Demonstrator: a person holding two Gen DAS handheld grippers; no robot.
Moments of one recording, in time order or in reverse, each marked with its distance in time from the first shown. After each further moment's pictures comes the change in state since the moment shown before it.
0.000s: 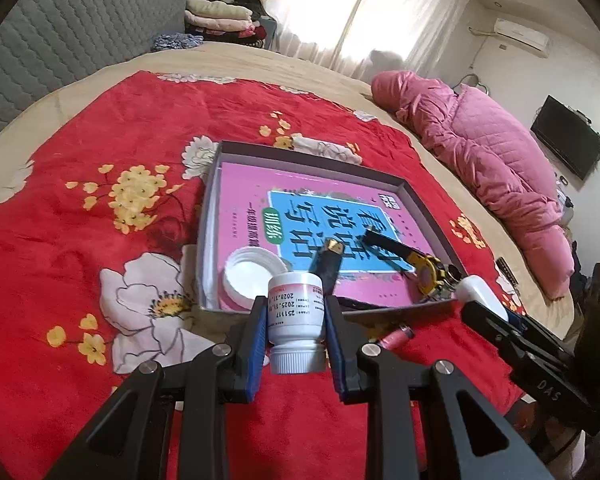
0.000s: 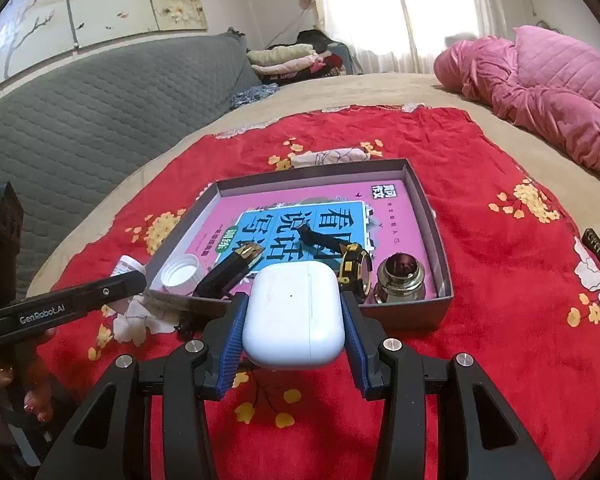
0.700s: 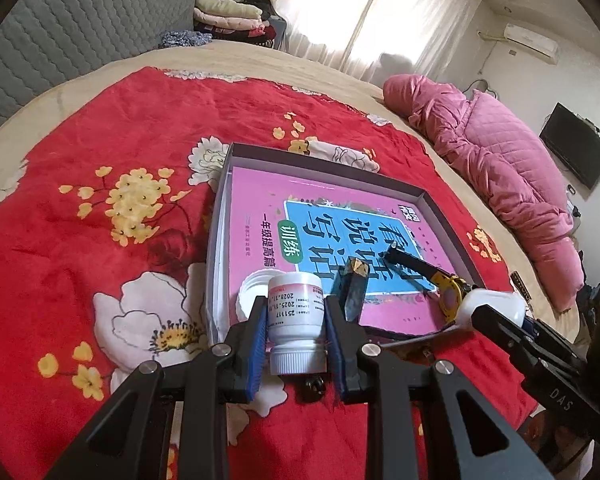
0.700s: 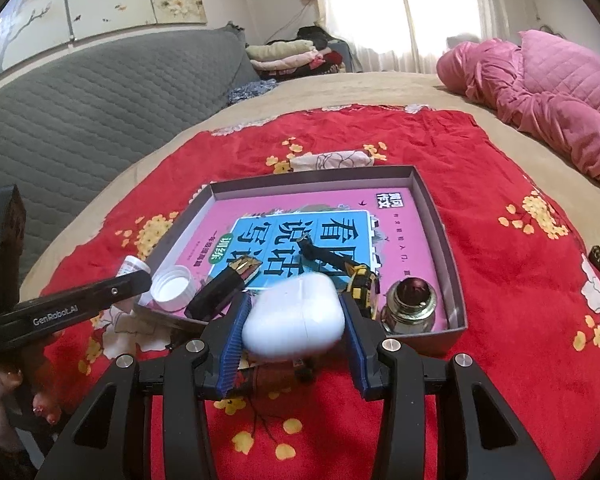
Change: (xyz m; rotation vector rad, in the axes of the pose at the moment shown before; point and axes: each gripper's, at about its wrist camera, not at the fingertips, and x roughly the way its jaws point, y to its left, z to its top) left arm 0.030 0.013 0.014 -0.027 0.000 0.011; right arm 0.027 0.009 0.018 -0.027 0.023 -0.023
